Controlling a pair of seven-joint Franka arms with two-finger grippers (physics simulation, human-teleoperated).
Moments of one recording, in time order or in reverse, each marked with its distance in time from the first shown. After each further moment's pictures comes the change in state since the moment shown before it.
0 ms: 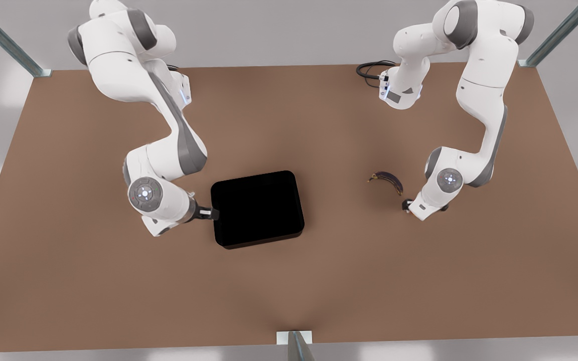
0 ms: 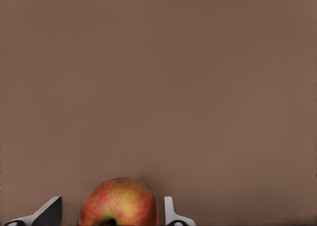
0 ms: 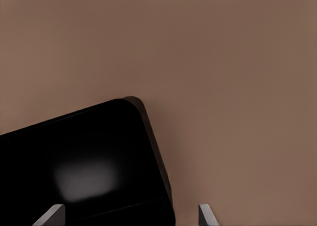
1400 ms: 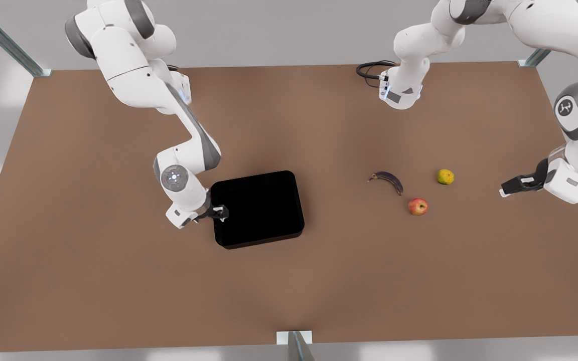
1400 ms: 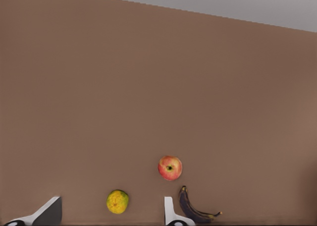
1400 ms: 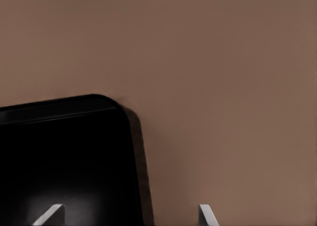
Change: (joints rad) left arm -0.070 -0.162 0.245 0.812 -0.408 -0.941 0.203; right arm -0.010 -0.082 0.025 -0.530 -0.100 0.631 -0.116
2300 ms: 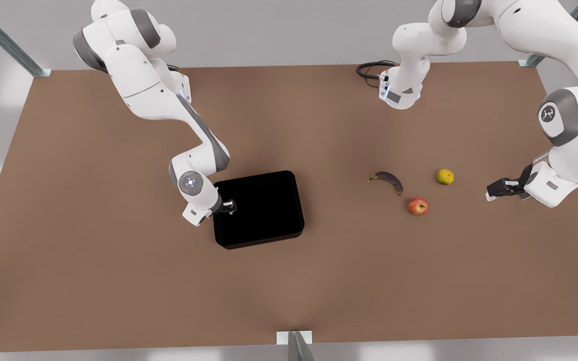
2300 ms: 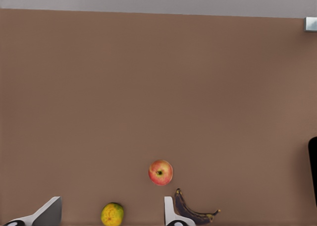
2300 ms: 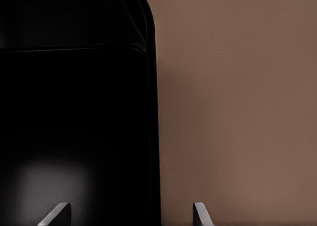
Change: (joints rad) left arm -0.128 0.013 0.123 -0.012 -0.044 0.051 0.126; right arm 0.031 0.087 0.018 -0.082 0.009 0.086 -0.072
